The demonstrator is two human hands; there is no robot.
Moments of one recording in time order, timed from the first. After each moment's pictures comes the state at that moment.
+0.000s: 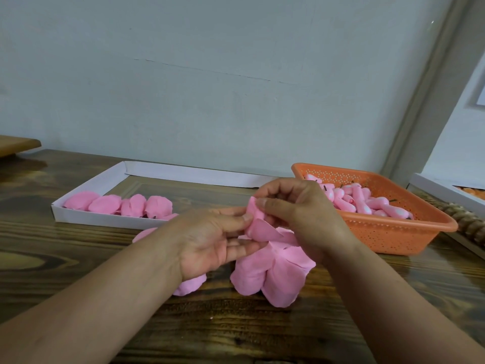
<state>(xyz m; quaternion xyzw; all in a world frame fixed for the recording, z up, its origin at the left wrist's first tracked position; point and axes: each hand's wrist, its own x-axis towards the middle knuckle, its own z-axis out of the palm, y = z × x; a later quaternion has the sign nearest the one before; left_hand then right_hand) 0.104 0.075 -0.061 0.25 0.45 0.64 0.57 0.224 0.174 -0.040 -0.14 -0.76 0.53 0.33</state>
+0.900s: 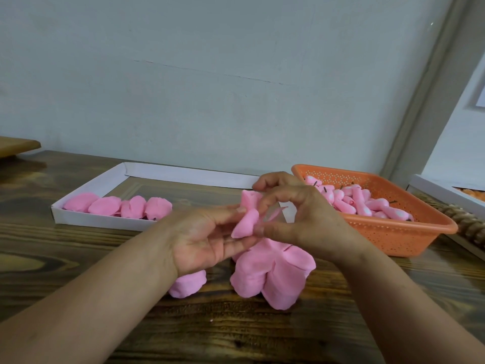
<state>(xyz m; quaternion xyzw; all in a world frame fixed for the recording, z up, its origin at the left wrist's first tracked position) 0.097 0.073 -0.054 0.19 0.40 0.65 0.62 0.237 0.178 -0.033 -0.10 -0.91 0.30 0.28</state>
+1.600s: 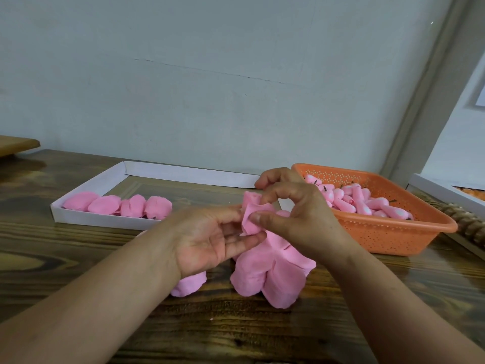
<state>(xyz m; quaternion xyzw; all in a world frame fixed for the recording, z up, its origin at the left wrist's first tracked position) 0.102 0.073 -0.055 0.19 0.41 0.66 0.60 0.227 0.177 -0.043 -0.11 -0.87 0.33 0.34</state>
